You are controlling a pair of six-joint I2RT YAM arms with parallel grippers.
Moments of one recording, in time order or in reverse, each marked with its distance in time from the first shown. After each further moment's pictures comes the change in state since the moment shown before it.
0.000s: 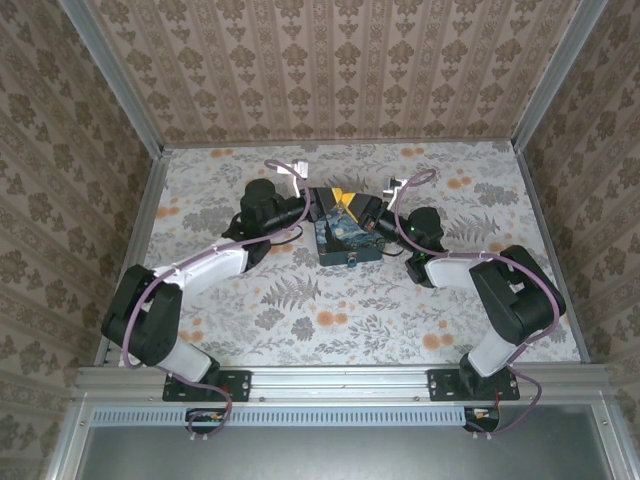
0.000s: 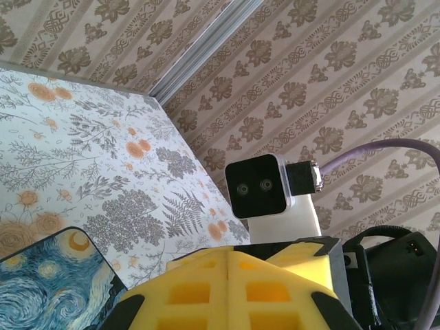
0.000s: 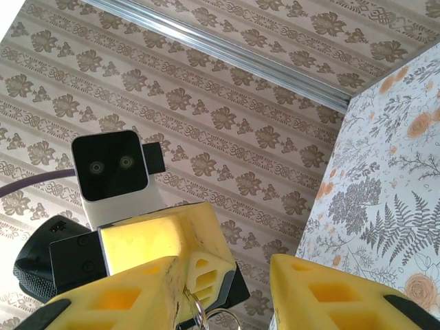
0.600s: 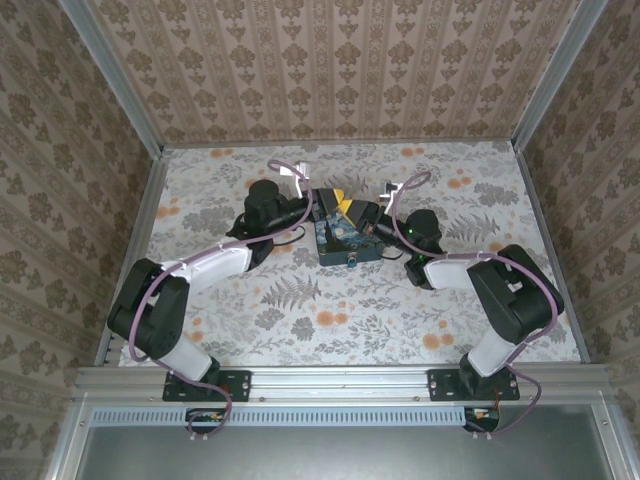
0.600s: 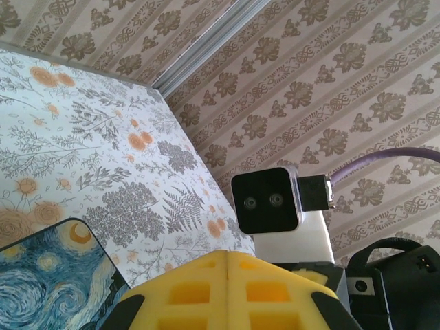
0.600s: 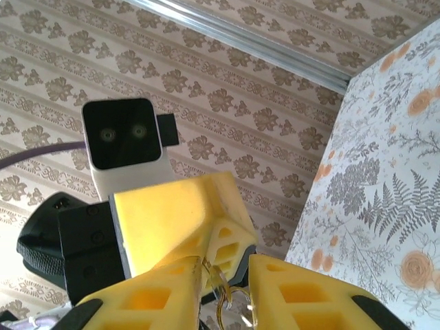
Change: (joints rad) left arm -0.001 0.041 0.000 0.025 0.000 -0.041; right arm 0.011 0.010 -0.023 0.001 -0.037 -0.008
